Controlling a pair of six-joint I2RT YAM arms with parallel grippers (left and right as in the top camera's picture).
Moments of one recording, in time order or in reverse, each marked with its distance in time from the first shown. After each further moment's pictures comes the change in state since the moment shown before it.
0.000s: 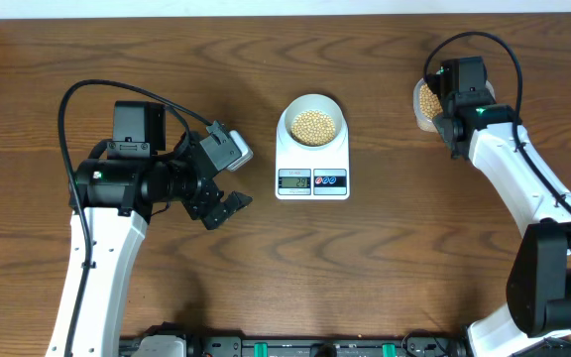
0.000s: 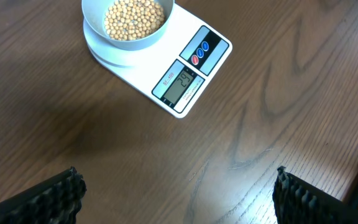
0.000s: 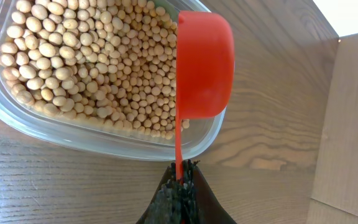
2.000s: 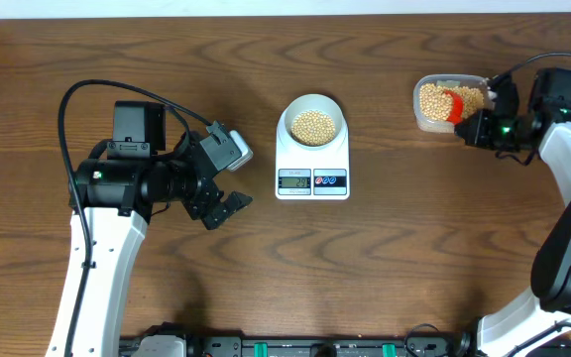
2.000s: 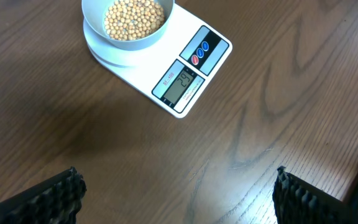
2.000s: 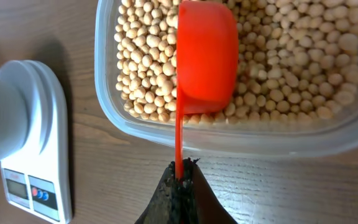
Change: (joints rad) left arm 0.000 0.000 0.000 0.000 0.000 0.000; right arm -0.388 0.087 0.013 -0.075 -1.067 0.387
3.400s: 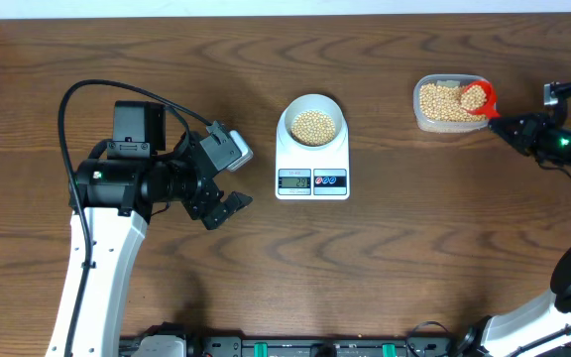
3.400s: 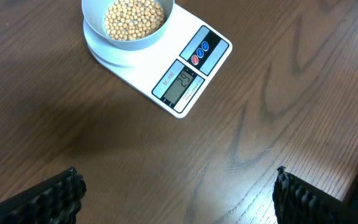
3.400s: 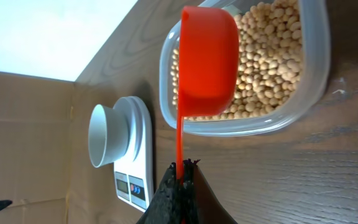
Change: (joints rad) left arm 0.000 0.000 0.000 0.000 0.000 0.000; right arm -0.250 0.003 -0.006 -0.014 -0.454 0.039
